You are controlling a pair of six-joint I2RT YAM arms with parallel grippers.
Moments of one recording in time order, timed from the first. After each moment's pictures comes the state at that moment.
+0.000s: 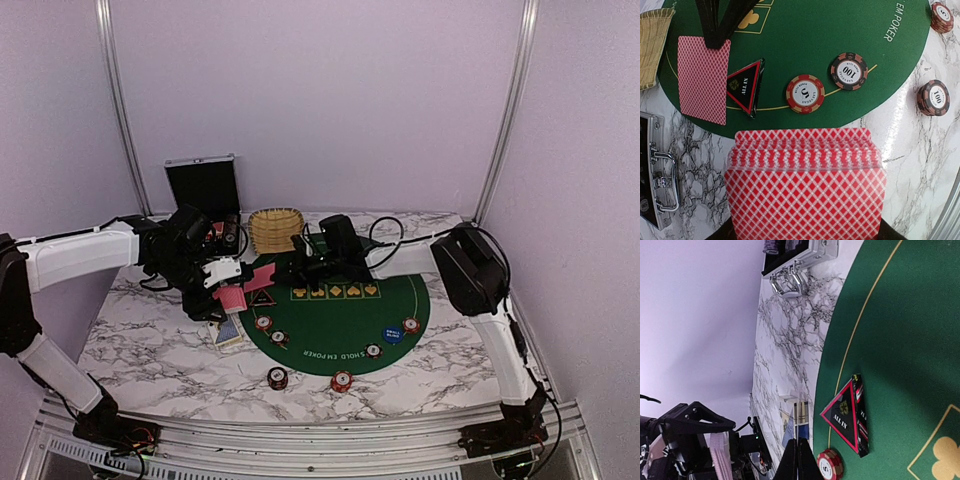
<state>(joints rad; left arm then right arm) -0.55 1.52 1.11 -0.79 0.20 0.70 0.71 2.39 1.70 0.19 -0.76 1.02</state>
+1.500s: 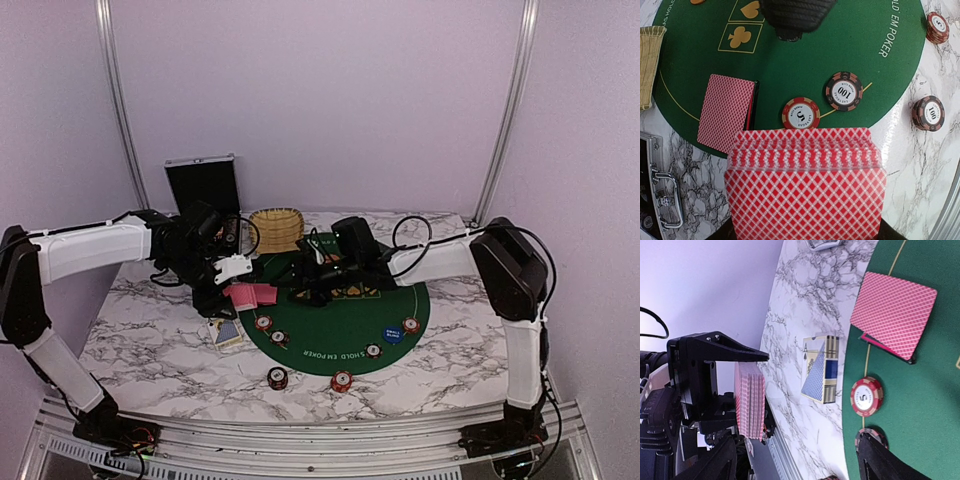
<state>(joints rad) -0.58 1.59 1.19 -0.80 0.22 0.69 0.76 2.10 1.38 0.19 -0.76 0.92</state>
